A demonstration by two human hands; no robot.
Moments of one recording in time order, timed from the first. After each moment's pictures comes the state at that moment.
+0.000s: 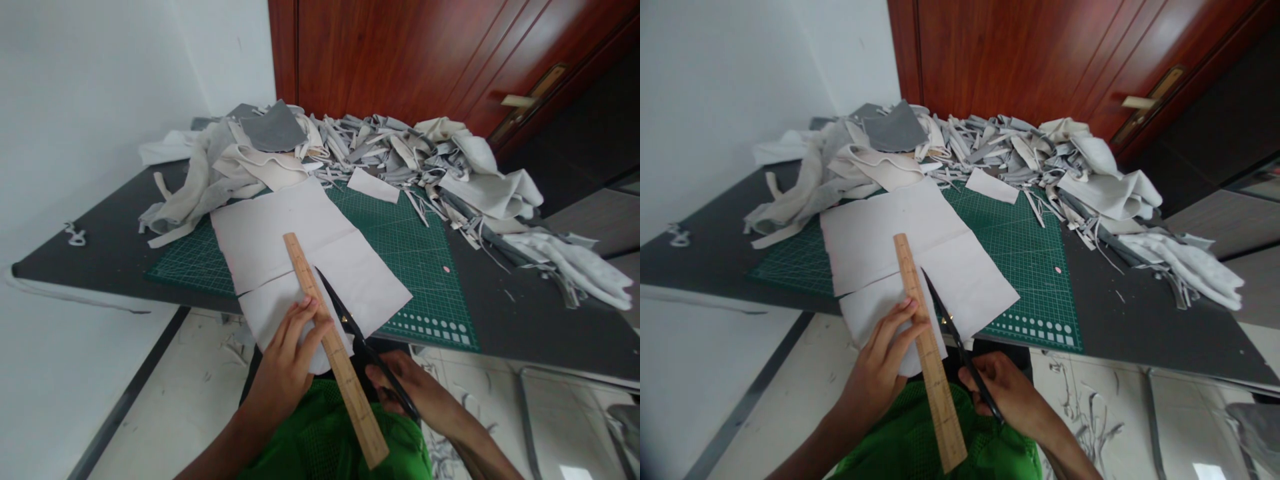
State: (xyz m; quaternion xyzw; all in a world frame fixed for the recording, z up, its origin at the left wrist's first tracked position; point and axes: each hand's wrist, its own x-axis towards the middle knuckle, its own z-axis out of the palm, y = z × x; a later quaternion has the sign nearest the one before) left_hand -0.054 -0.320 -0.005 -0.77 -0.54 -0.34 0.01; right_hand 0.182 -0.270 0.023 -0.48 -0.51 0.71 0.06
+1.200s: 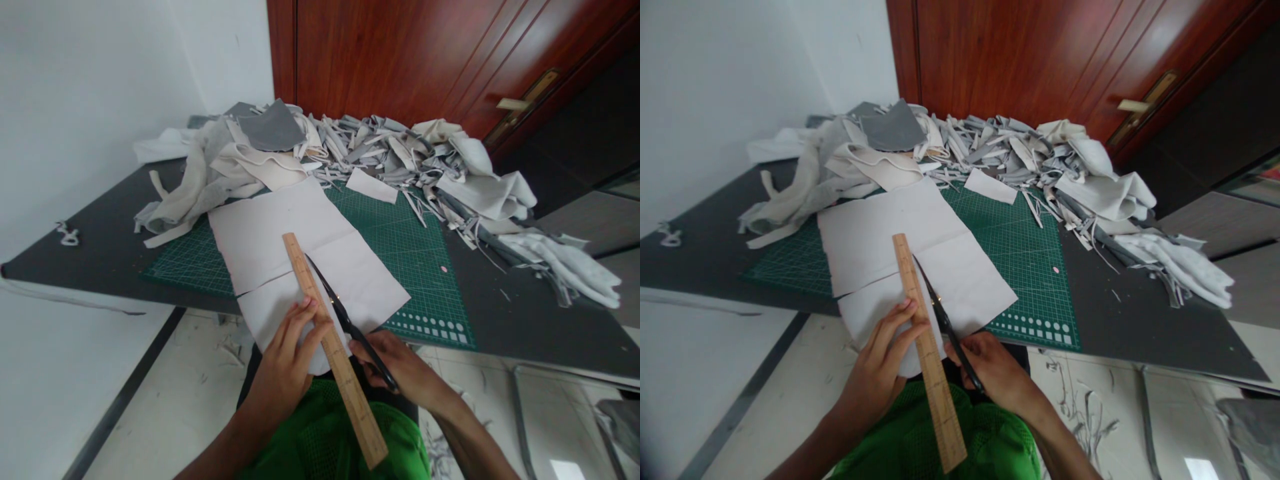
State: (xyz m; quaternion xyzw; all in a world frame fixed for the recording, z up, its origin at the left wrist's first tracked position) left_hand -0.054 -0.320 -0.009 -0.77 -0.53 -0.34 0.02; right_hand 0.156 -0.248 0.037 -0.49 -0.56 0.67 0.05
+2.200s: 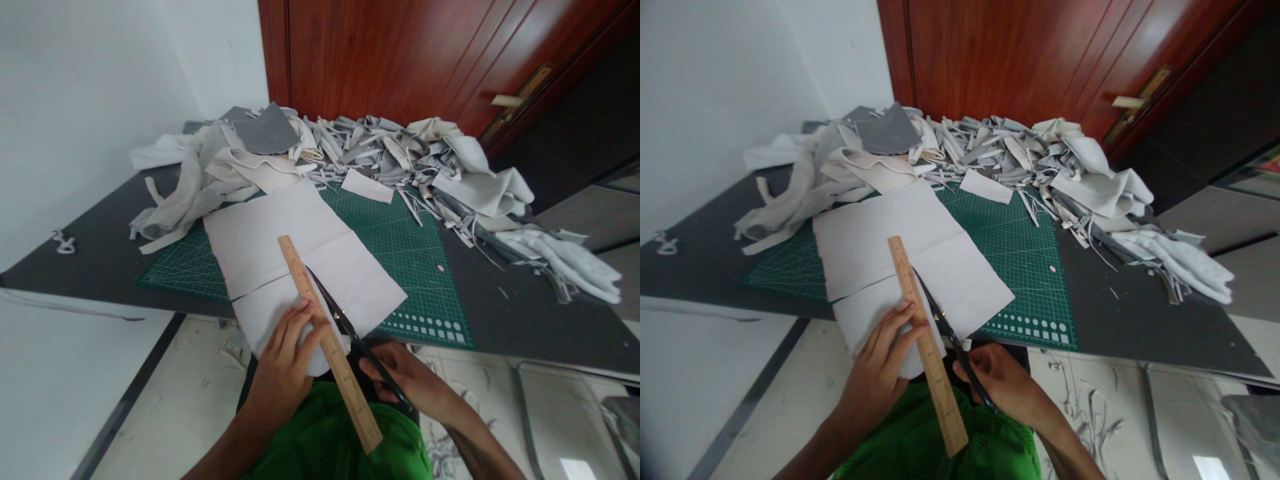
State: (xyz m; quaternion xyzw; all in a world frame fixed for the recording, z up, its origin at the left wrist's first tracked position) left_hand -0.052 -0.319 -0.010 -0.78 -0.56 -0.29 0.02; right_hand 0.183 -0.257 0.019 -0.47 -0.55 0.69 0.05
